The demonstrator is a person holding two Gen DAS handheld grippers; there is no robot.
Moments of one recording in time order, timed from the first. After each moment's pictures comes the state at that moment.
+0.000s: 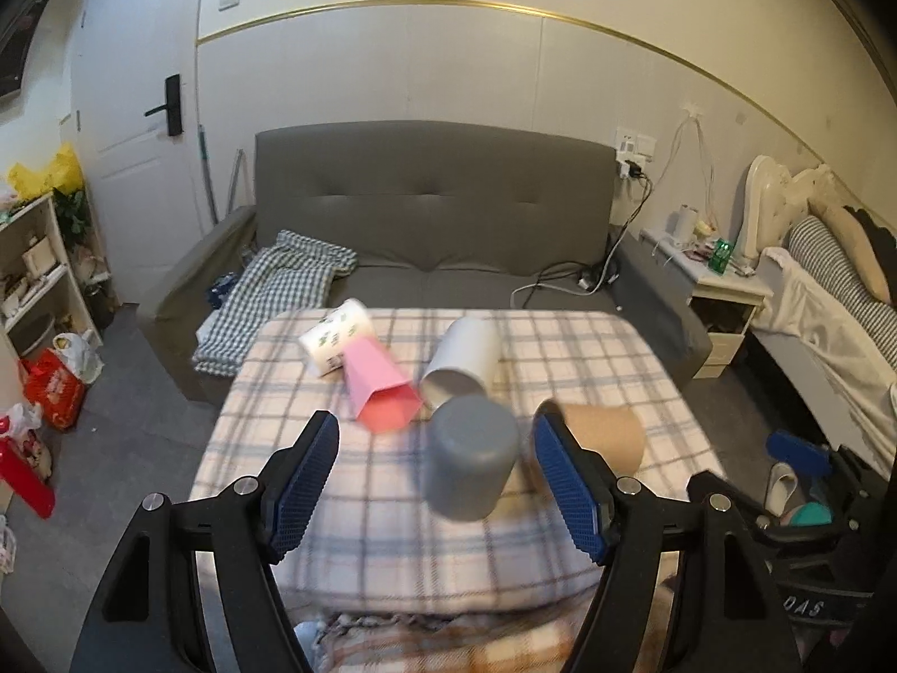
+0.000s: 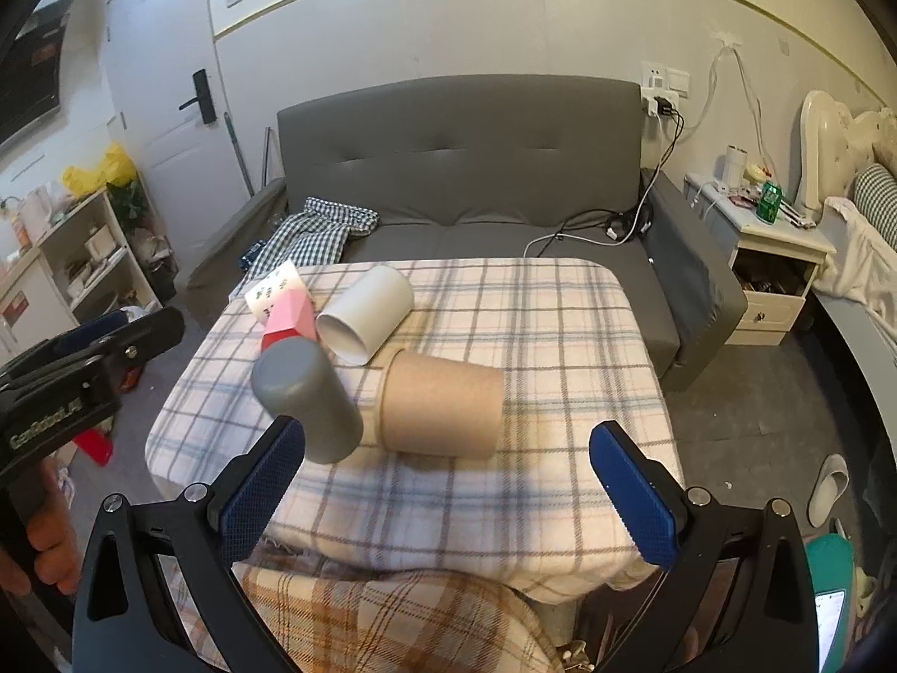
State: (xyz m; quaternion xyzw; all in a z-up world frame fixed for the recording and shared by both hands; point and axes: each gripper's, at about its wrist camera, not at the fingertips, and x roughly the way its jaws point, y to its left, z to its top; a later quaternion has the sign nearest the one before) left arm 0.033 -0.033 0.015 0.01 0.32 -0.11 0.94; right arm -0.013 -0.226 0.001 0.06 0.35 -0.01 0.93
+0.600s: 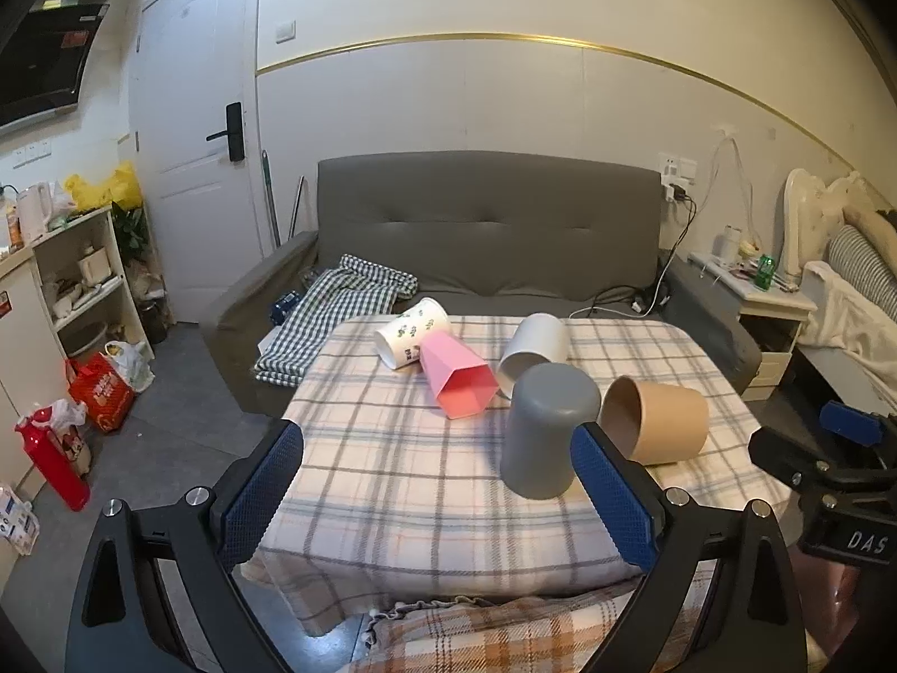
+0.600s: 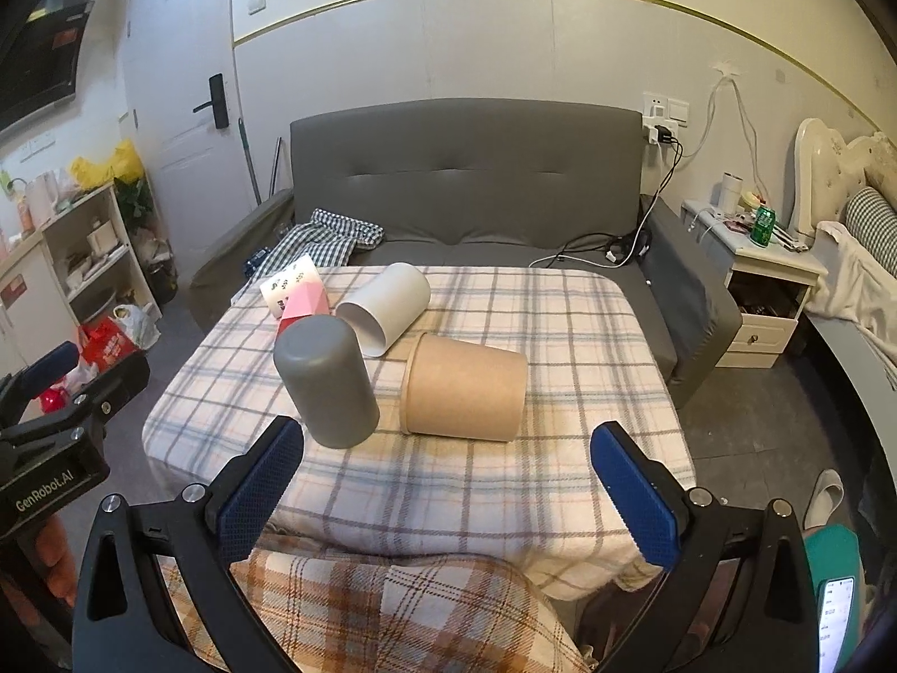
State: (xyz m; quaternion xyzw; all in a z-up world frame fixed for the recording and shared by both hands) left arm -0.006 0.001 -0.022 0.02 0.26 -0.05 0.96; right arm -0.035 -0.203 -0.013 0.04 0.32 -0.02 0.95
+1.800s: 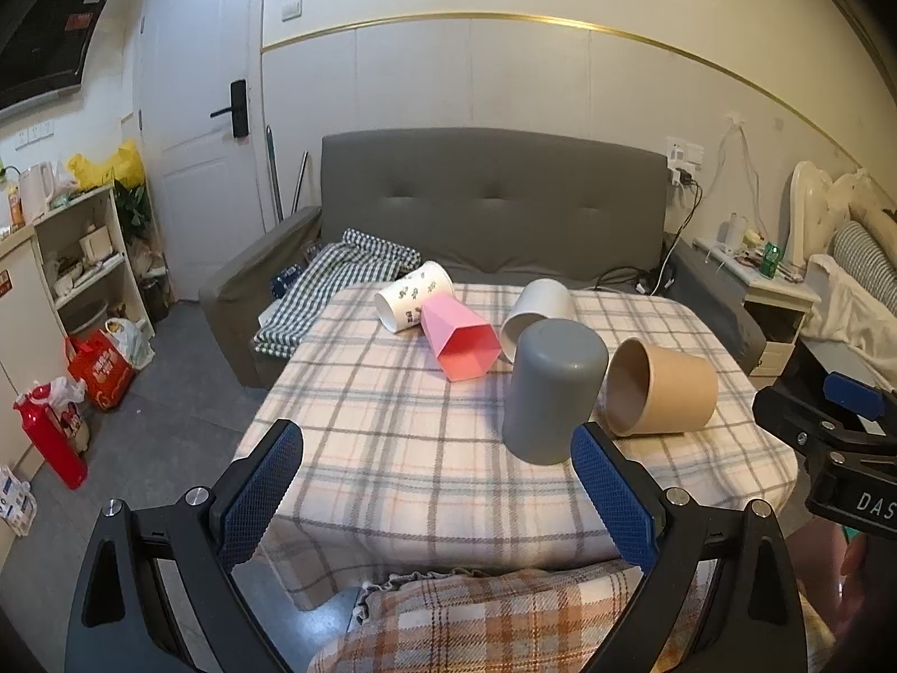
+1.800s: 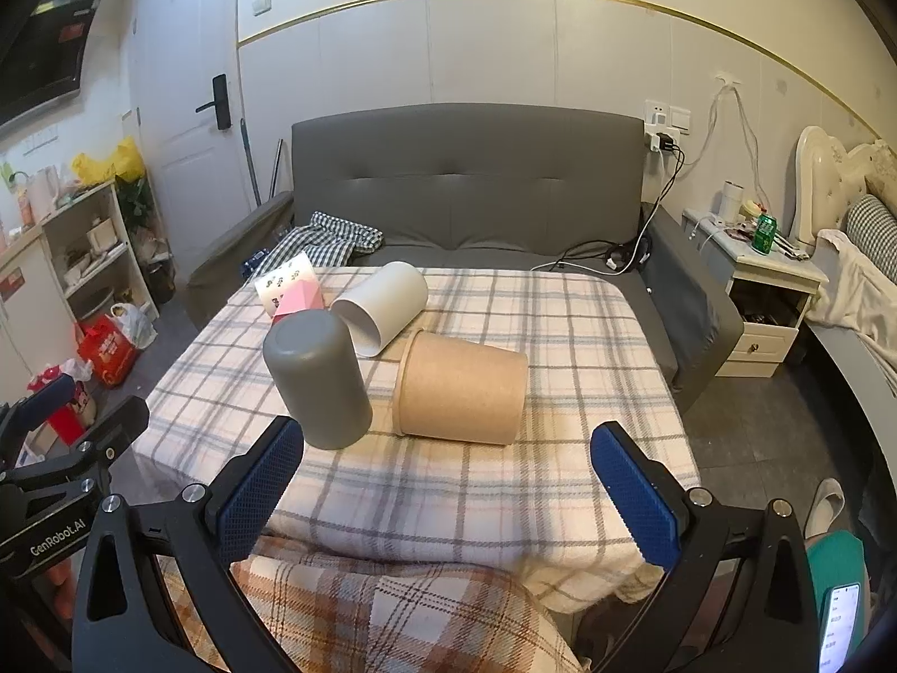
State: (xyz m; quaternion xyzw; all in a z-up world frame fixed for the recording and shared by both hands) left arm -0.013 0.005 -0.045 0.01 0.28 -0.04 0.96; right arm -0.032 -0.202 -0.028 0.03 0.31 -0.02 0.95
